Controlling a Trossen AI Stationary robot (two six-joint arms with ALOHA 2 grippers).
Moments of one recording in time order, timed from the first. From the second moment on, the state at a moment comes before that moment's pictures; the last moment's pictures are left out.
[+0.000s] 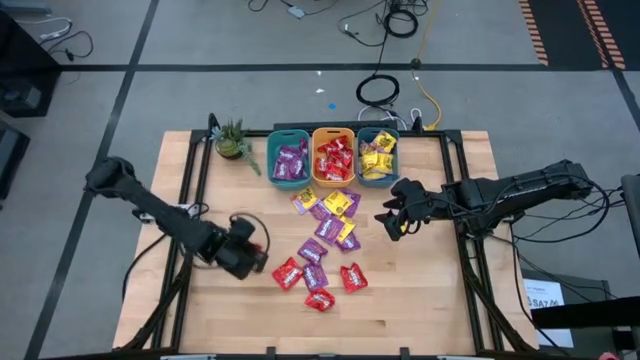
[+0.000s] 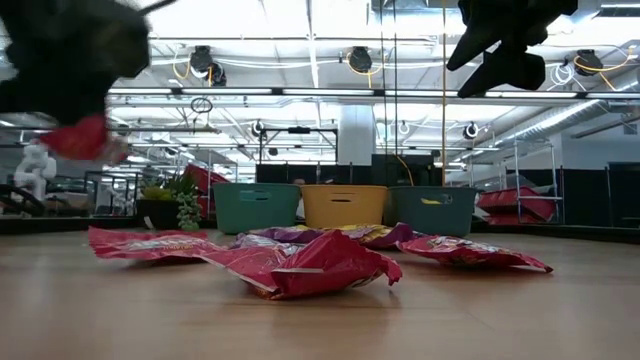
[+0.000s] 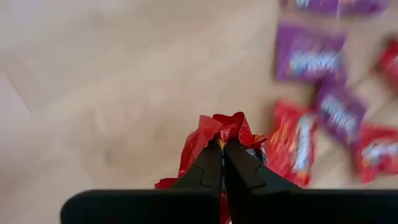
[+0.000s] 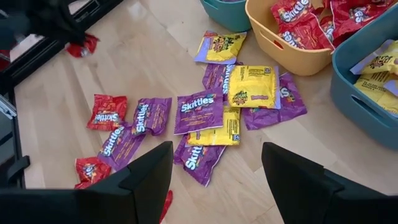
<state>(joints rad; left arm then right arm) -0.51 1.29 0.83 -0.83 -0.33 -1.53 0.19 1.06 0.88 -0.60 0.32 0.80</state>
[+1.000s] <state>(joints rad) 0.54 1.93 1.57 -0.44 0.26 -0.15 0.19 1.06 0.88 -0.60 0.42 1.10</state>
